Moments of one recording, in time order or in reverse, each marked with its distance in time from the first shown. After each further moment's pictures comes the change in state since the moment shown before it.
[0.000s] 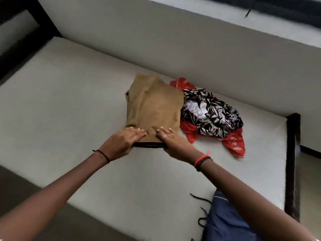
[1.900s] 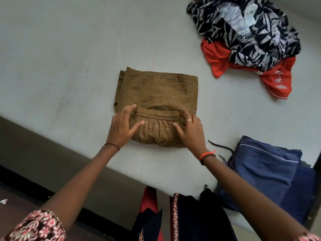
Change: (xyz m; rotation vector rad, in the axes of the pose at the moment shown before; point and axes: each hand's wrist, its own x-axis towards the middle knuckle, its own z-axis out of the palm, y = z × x) left_hand -0.149 0.079 0.249 -0.528 0.042 -0.685; right_hand -0.066 0.008 0.297 0.364 0.195 0.553
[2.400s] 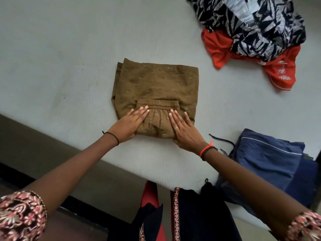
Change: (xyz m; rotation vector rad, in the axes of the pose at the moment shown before) left_hand 0.005 -0.010 0.009 0.507 -0.589 0.360; right_hand -0.009 0.026 0.023 -0.571 -0.325 -0.538
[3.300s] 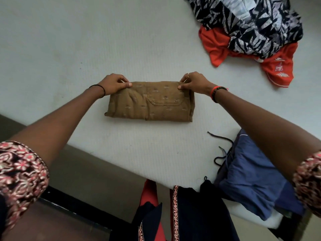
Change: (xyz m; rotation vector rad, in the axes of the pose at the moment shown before) left_hand 0.055 -0.082 -0.091 -0.764 0.054 -0.485; right_hand 0.099 0.108 -0.101 0.737 -0.056 0.397
